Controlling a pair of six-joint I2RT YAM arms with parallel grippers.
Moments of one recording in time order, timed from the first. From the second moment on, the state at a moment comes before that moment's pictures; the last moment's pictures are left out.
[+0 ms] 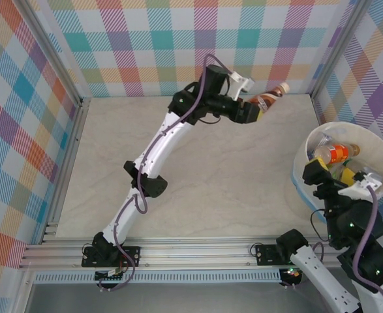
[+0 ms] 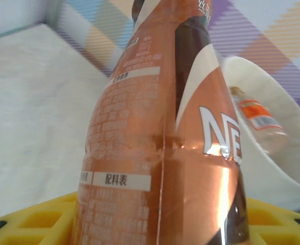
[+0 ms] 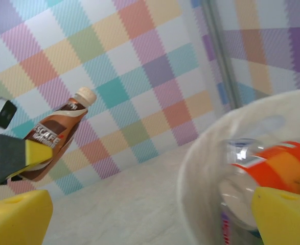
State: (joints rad) left arm -0.78 2.52 3.12 -1.07 0.62 -0.29; right arm 0.50 0.24 1.00 -0.80 0.67 0.44
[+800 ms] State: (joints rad) left arm -0.85 1.88 2.13 -0.81 0.66 -0.08; right arm 0.47 0.81 1.23 -0.59 0.34 0.77
